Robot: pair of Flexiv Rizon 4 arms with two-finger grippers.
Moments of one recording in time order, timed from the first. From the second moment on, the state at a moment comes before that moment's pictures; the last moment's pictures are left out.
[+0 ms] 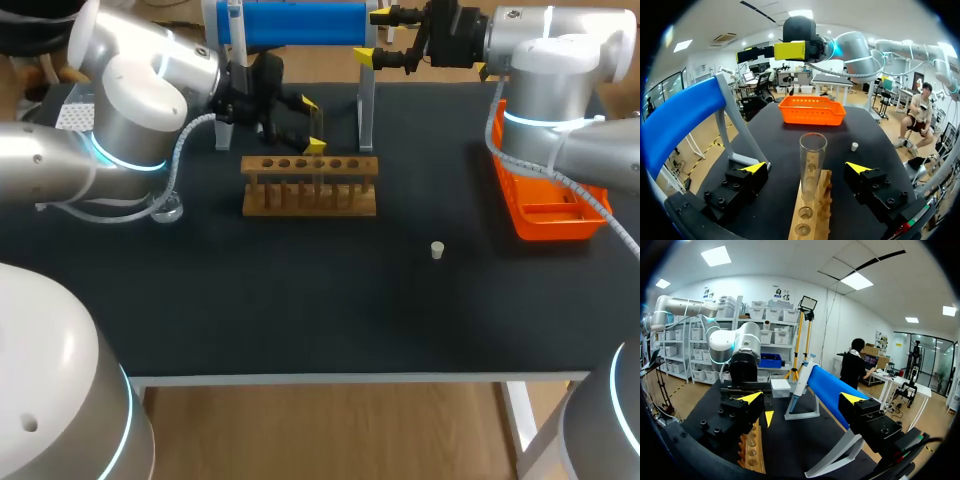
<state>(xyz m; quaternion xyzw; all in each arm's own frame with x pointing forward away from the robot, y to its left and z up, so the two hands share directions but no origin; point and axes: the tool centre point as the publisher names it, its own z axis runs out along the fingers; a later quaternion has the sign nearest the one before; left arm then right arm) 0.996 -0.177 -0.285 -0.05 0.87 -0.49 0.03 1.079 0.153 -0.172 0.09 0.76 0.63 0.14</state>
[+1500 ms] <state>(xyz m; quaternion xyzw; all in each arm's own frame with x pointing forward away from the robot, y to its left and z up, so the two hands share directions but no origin) 0.996 -0.177 -0.285 -0.05 0.87 -0.49 0.03 0.839 -0.090 -0.294 0.13 0.83 0.54 0.10</state>
